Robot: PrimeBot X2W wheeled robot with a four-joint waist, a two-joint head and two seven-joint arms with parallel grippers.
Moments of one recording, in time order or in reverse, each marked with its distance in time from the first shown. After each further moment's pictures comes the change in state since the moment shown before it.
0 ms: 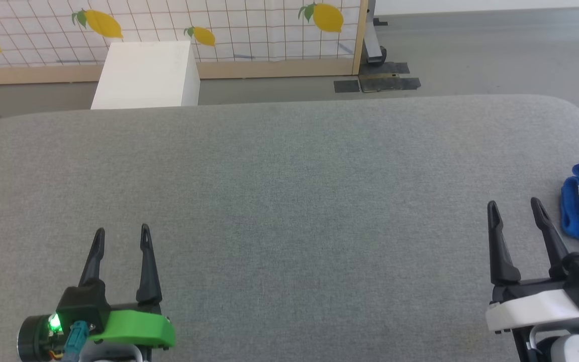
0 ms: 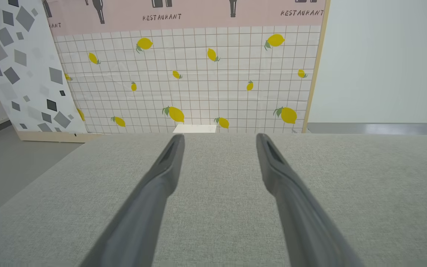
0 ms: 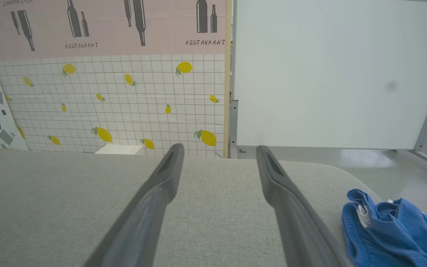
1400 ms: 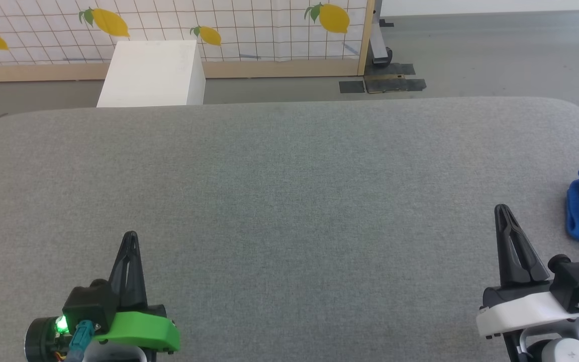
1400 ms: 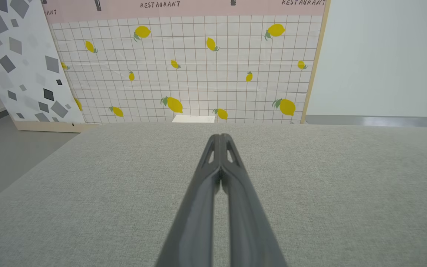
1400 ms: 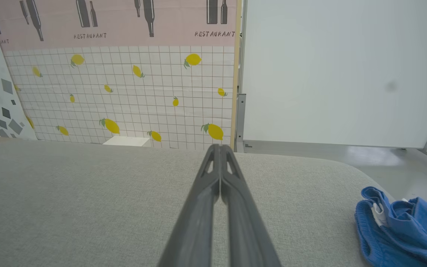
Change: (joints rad) left arm 0.013 -0.004 -0.012 0.000 -0.010 -0.009 0.031; right arm 0.018 0.021 0.016 -0.020 -0.030 0.000 0.031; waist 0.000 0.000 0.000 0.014
